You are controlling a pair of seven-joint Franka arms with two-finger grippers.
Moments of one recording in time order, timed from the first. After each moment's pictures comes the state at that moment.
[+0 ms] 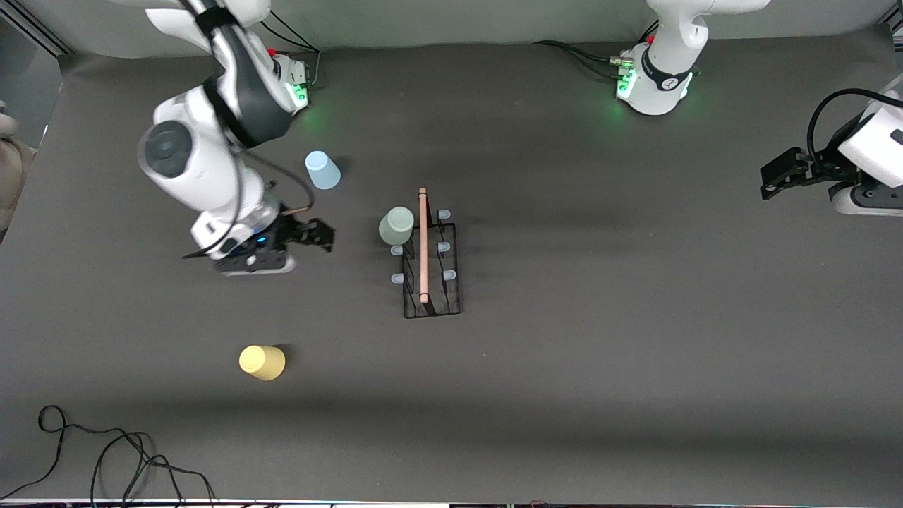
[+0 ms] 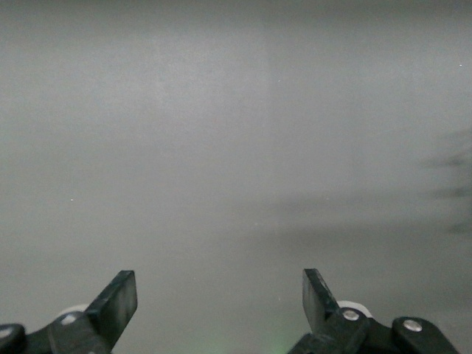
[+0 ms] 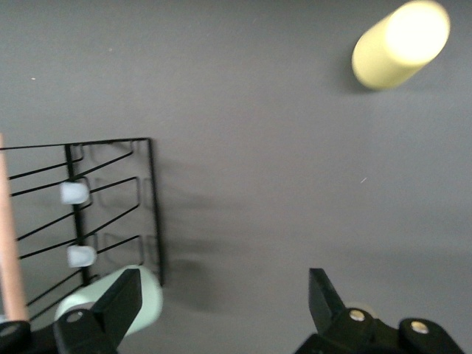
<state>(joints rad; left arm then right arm) -0.08 -0.04 0.02 -1.64 0.02 1.58 0.00 0.14 0.13 0.19 -1.97 0.10 2.14 0.24</state>
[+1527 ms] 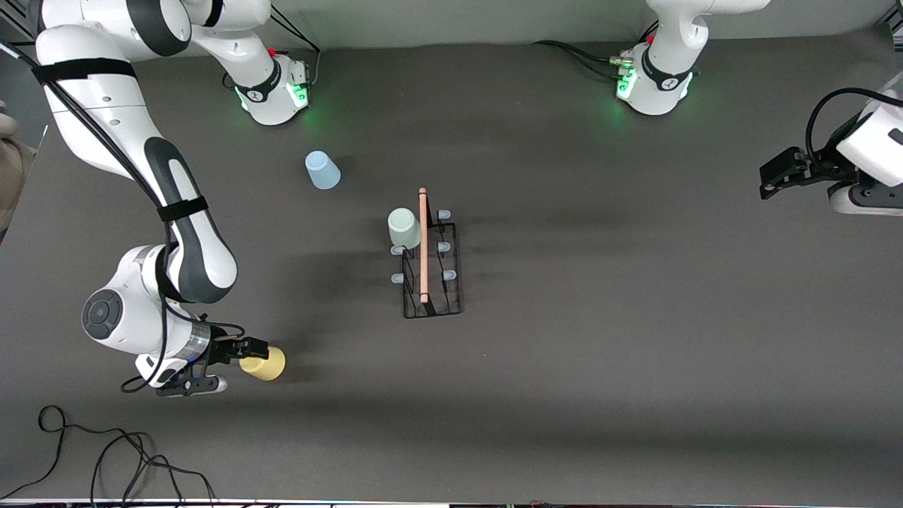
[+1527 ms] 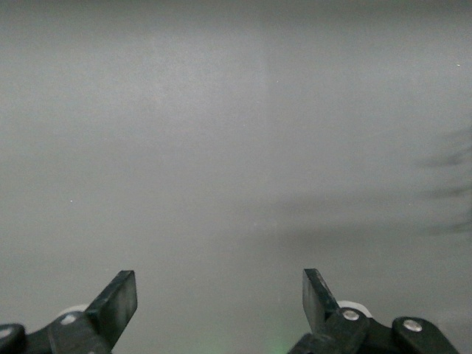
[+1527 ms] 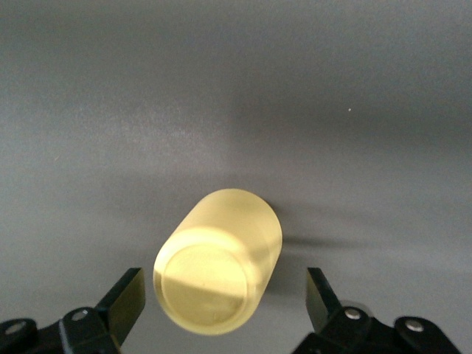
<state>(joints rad) -0.08 -0.04 0.02 -1.64 0.02 1.58 0.00 0.01 0.70 0.05 -1.56 0.13 2.34 -0.10</state>
